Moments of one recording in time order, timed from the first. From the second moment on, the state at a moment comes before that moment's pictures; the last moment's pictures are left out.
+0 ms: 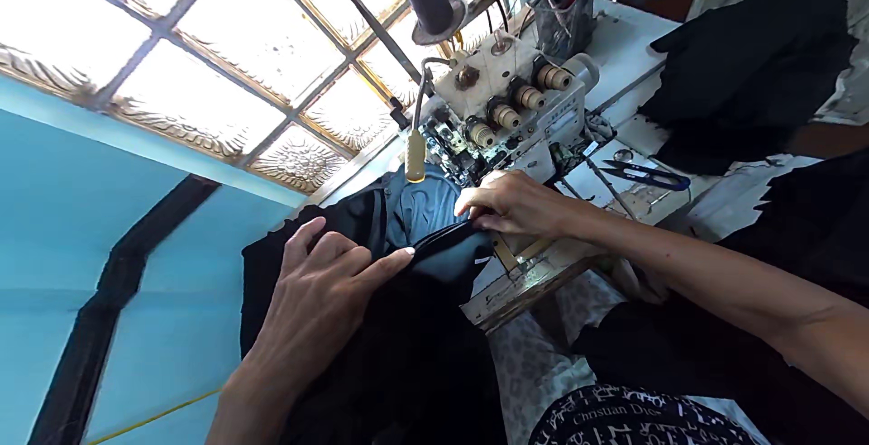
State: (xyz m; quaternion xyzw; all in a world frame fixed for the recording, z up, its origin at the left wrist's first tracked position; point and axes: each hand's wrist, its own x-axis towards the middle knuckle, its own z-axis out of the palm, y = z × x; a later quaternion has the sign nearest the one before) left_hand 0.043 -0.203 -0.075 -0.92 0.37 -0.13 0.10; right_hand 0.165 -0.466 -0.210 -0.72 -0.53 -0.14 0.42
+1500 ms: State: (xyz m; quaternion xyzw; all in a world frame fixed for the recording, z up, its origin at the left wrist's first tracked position) left_hand 0.044 -0.214 -0.049 -0.93 0.26 -0.18 0.16; right_hand 0.167 -0.458 -0.194 -0.73 -0.52 -0.10 0.43
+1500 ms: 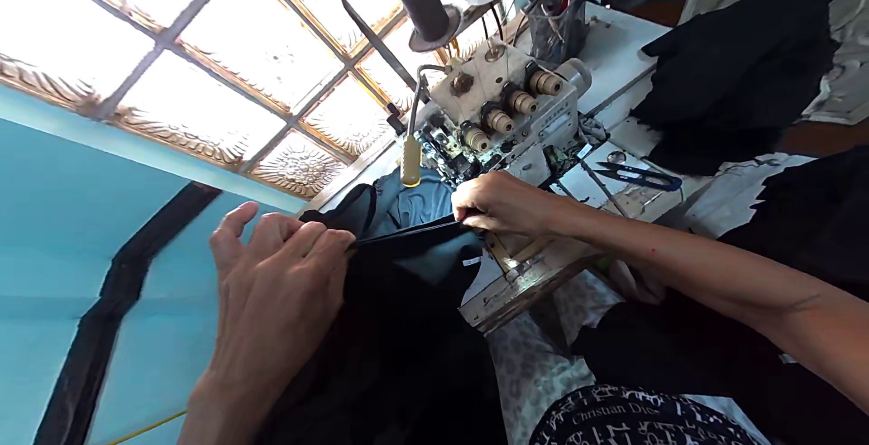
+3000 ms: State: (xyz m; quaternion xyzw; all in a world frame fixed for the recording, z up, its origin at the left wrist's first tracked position) left_hand 0.000 -0.354 -0.181 -0.92 0.27 -0.21 -0.21; right_hand 0.113 -0.444 -0.275 -0.69 -0.25 -0.38 0.56
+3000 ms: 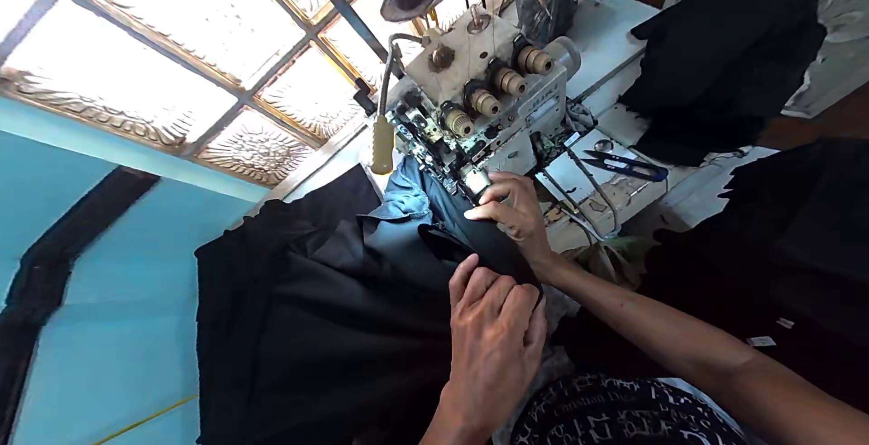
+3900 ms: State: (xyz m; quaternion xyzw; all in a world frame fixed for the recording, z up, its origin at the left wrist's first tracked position) left_hand 0.070 -0.286 -0.141 -0.96 0.22 -0.15 -0.08; right_hand 0.110 -0.462 -0.250 -0.79 -0.26 -0.22 0.50
